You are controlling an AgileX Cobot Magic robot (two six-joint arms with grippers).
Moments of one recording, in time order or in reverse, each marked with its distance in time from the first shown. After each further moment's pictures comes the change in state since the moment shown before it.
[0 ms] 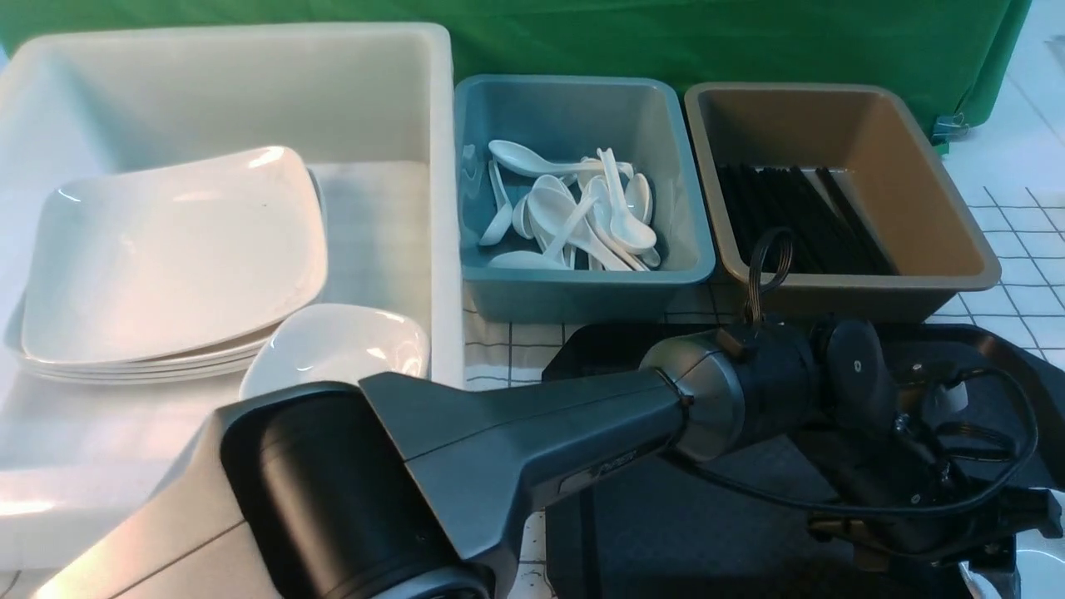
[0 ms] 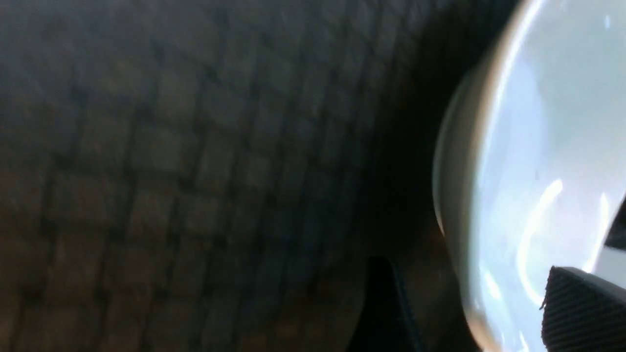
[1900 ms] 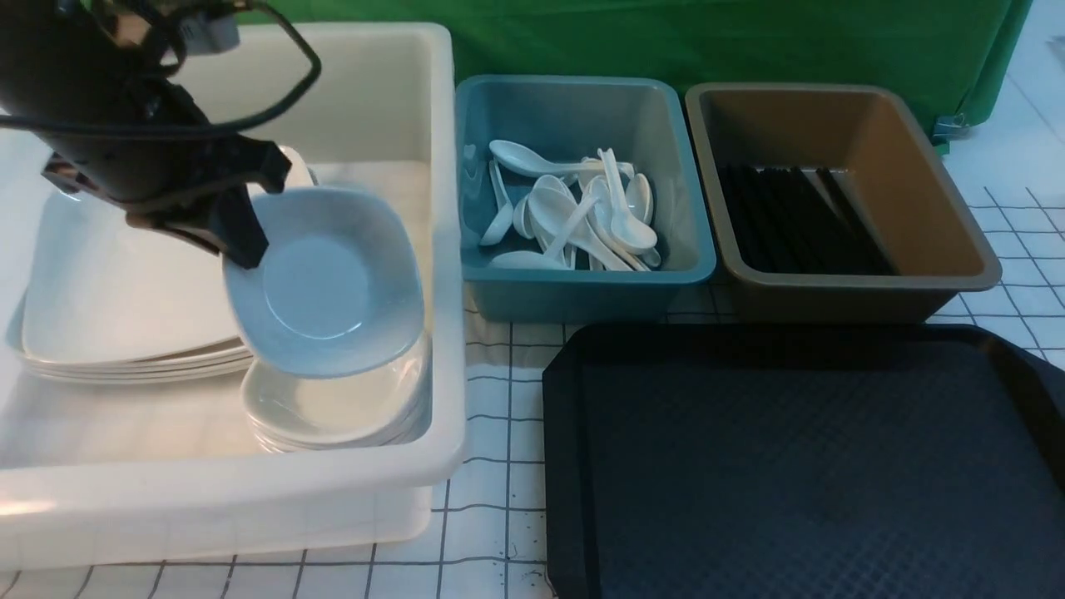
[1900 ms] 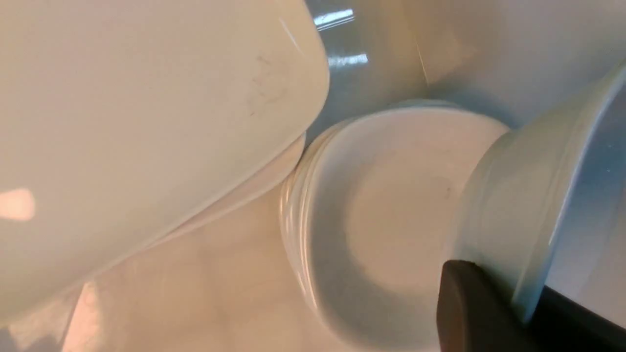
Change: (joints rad) right arm 0.000 0.000 0.000 0.021 -0.063 0.053; left arm 0.918 -0.777 0.513 0.484 0.405 0.371
